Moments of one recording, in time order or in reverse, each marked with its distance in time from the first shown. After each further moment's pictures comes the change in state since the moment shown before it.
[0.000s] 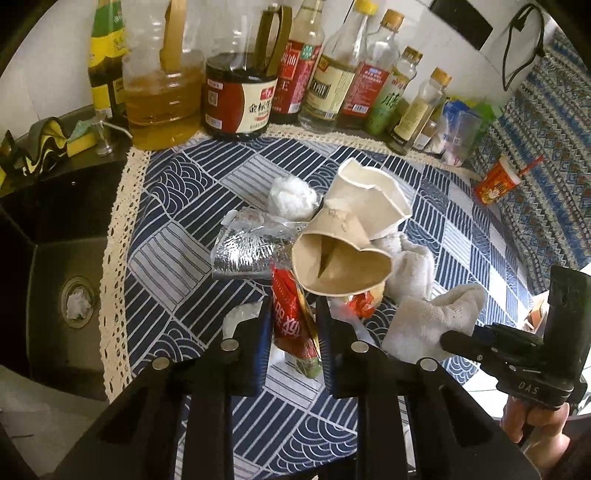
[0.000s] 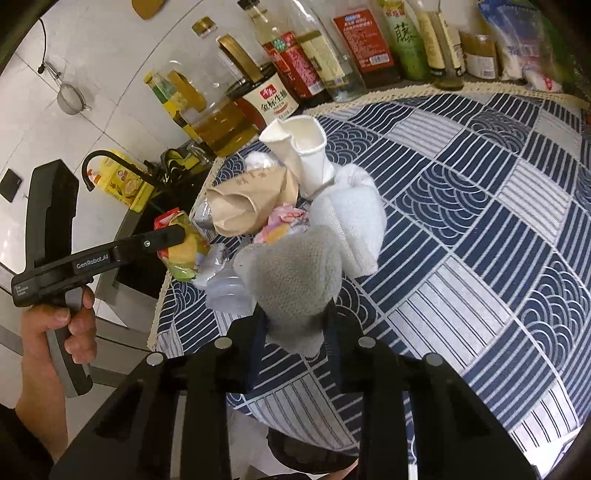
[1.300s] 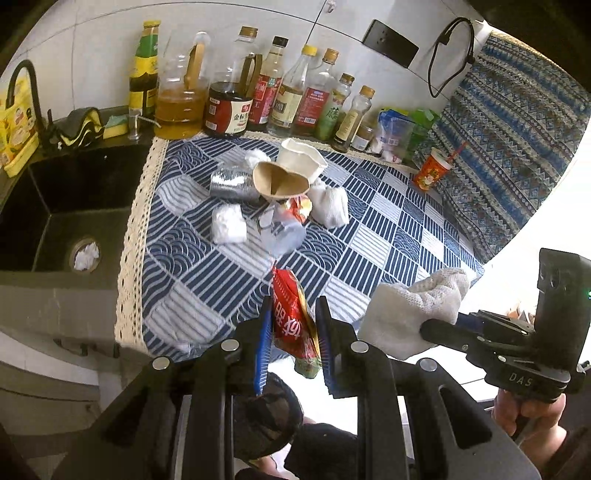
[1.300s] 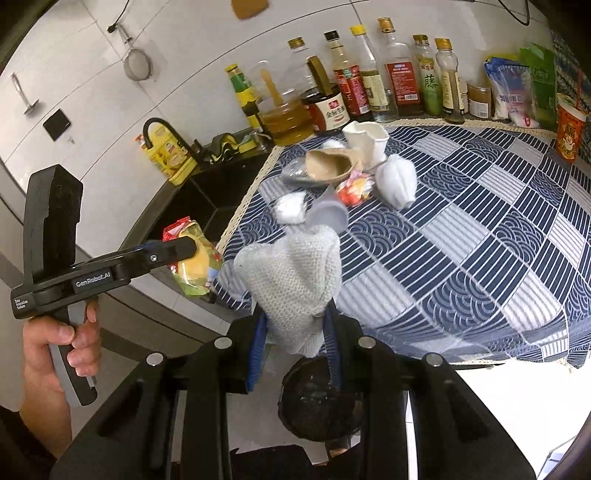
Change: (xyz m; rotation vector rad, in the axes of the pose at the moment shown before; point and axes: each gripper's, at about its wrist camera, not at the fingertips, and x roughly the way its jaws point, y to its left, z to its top) left arm -0.125 -0.028 -0.151 0.010 -0.127 -0.098; right arm -0.098 0.108 -0.128 -0.144 -0.068 -0.030
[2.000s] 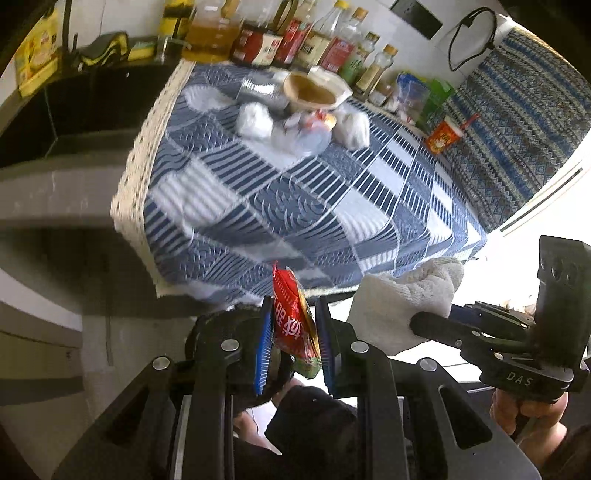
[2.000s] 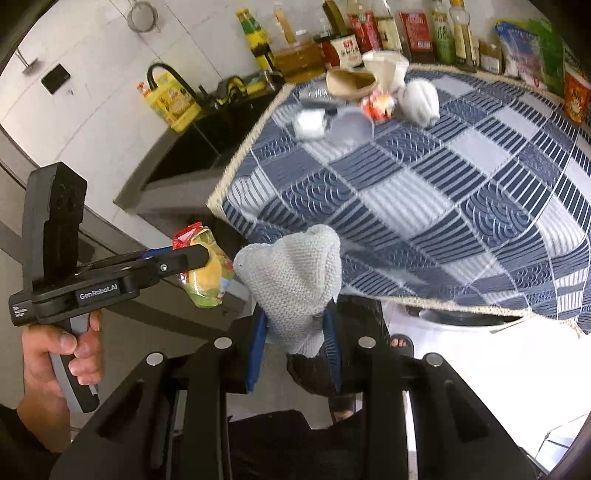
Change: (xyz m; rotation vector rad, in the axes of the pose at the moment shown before) left arm 0.018 0.030 -0.099 -0.110 0.131 -0.023; right arm 0.041 0.025 -0.076 0.008 0.178 -0.009
